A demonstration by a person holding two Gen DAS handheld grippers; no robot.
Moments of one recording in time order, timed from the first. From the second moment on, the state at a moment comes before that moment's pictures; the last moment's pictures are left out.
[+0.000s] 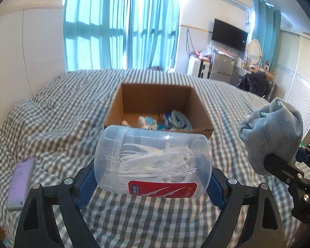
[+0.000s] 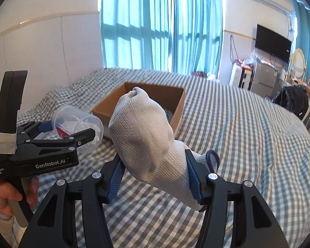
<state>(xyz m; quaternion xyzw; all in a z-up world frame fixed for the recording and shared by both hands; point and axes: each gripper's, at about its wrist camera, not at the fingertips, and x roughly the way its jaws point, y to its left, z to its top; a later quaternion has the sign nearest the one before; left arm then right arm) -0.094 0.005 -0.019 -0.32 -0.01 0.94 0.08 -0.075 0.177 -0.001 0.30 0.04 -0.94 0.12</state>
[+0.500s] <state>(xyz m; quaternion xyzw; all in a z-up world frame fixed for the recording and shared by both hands) -0.142 0.005 0.033 -0.29 -0.01 0.95 0.07 -0.113 0.155 0.066 0.24 0.05 -0.96 0.15</state>
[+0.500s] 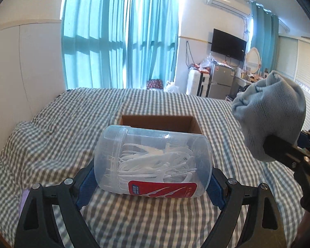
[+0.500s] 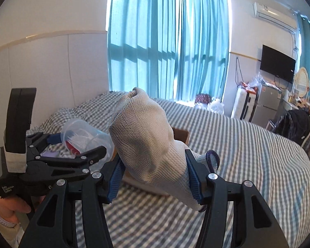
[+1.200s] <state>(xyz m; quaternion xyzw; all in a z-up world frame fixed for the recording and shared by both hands) -0.272 0.008 -0.011 -0.33 0.03 0.94 0.06 -0.280 0.136 0.035 0.28 0.04 -0.95 0.16</state>
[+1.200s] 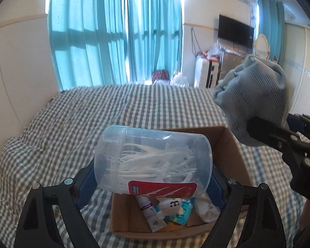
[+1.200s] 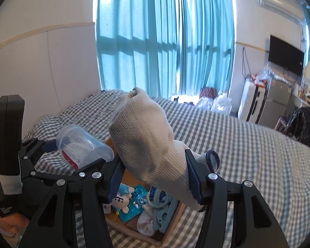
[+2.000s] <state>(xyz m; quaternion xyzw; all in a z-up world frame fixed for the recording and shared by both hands) -0.302 0.018 -0.074 -0.38 0.04 0.92 0.08 -0.332 0.140 -0.049 0.35 0.02 -0.92 0.17</state>
